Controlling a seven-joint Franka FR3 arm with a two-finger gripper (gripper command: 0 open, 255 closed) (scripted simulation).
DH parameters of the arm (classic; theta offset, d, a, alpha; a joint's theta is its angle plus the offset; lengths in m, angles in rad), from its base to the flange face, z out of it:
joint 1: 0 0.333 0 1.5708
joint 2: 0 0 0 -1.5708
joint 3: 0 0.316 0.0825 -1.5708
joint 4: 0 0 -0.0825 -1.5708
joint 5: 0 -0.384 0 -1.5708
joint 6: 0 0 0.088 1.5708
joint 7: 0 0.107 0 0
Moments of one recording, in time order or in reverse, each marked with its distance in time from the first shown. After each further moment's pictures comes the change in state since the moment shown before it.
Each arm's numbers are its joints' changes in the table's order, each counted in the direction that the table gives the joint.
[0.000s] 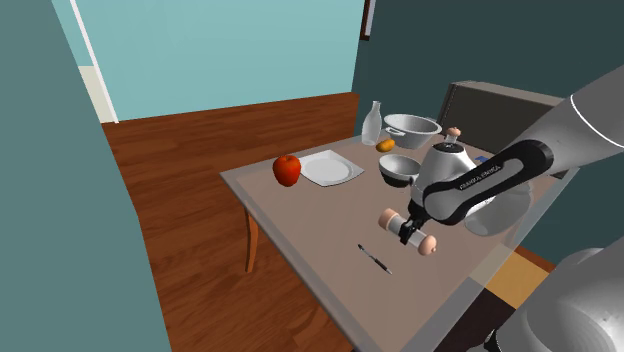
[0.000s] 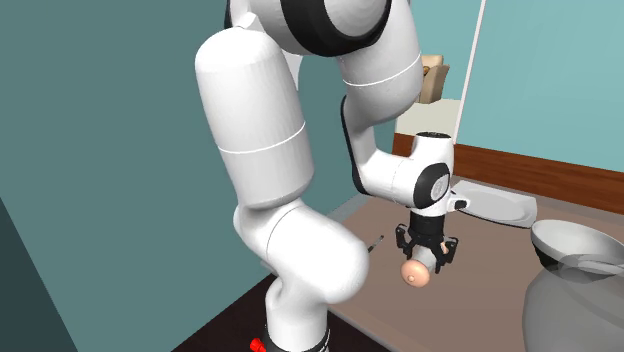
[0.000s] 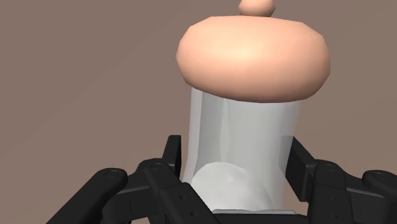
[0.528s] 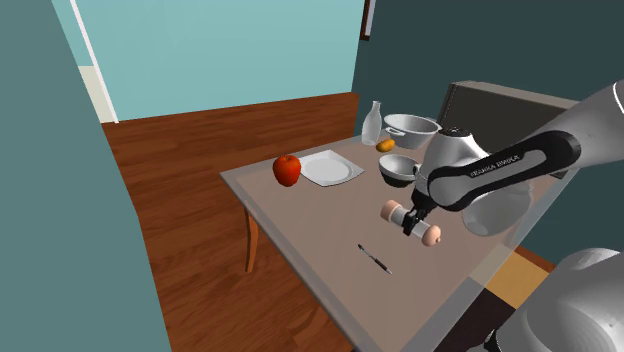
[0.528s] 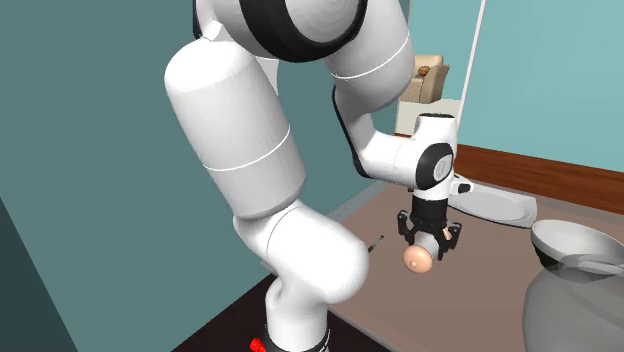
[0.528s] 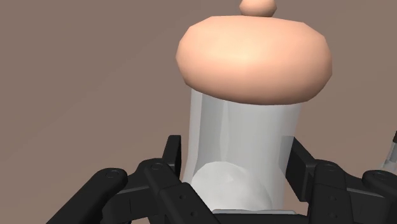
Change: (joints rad) arm 0.003 0.128 0.011 -0.025 -0.013 -0.152 -0.009
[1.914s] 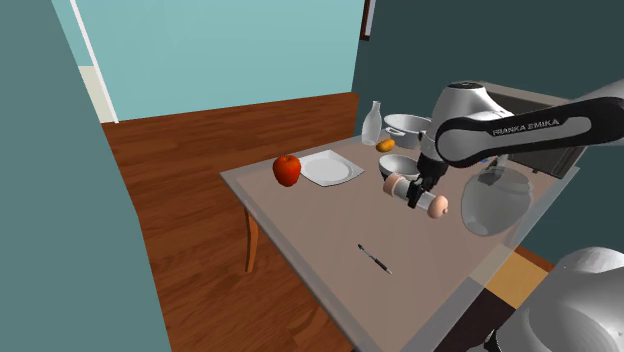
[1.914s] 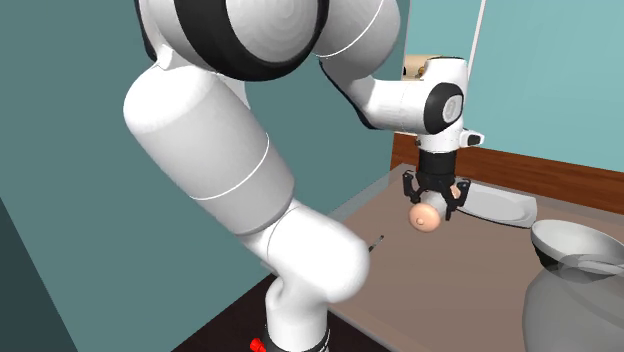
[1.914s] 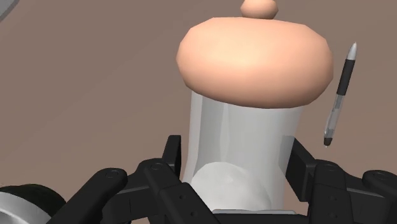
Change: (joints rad) arm 0.025 0.172 0.042 -0.169 -0.050 -0.342 -0.011
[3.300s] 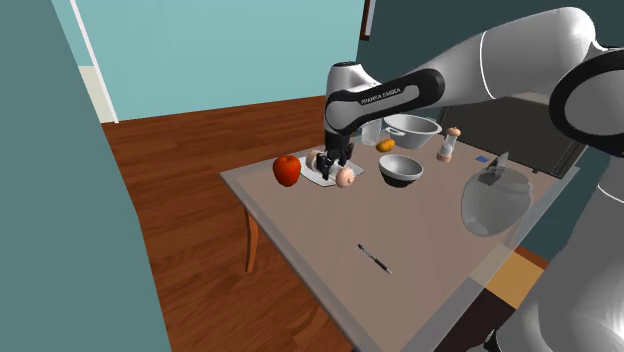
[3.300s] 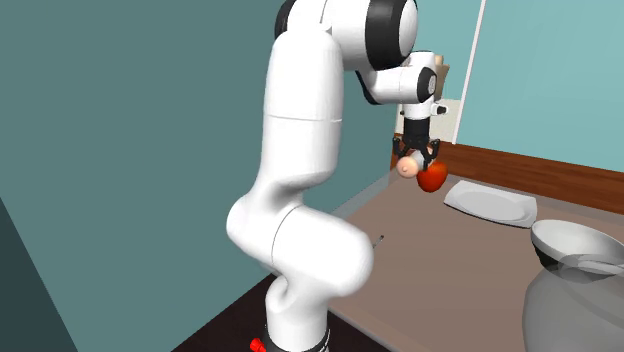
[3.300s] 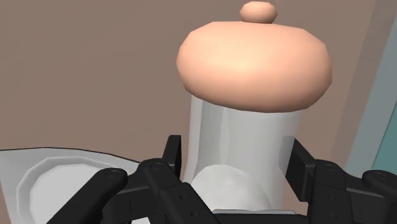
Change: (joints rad) arm 0.163 -0.701 0.164 -0.753 -0.109 -0.076 0.237
